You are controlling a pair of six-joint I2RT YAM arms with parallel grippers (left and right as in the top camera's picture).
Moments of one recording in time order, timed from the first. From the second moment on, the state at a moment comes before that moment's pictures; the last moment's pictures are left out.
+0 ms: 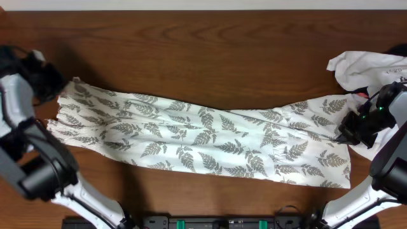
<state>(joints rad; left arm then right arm) 0.61 1.98 1.61 -0.78 0.41 -0.18 -0.54 1.94 1.24 -1.11 -0.20 0.15</state>
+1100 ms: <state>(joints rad) 0.58 2.06 1.61 -0.72 0.33 -0.25 -0.54 1.94 1.24 -1.12 -0.20 0.15</state>
